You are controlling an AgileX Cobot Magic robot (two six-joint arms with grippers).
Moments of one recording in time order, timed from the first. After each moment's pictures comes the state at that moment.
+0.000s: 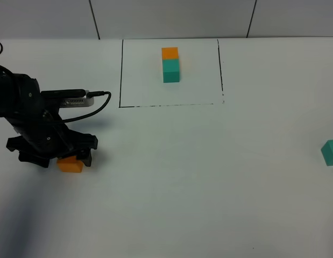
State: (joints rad) left arm -0.23 1.88 -0.97 -0.08 0.58 -0.10; right arm 0.07 0.00 -0.49 0.02 1.05 0.12
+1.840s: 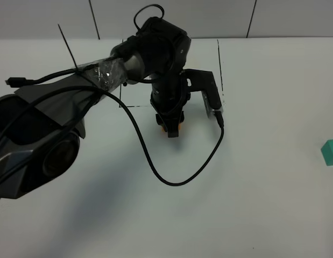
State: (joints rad) left arm -0.64 2.48 -2.12 0.06 1.16 0.85; right arm 0.07 0.00 -0.49 0.02 1.05 0.12
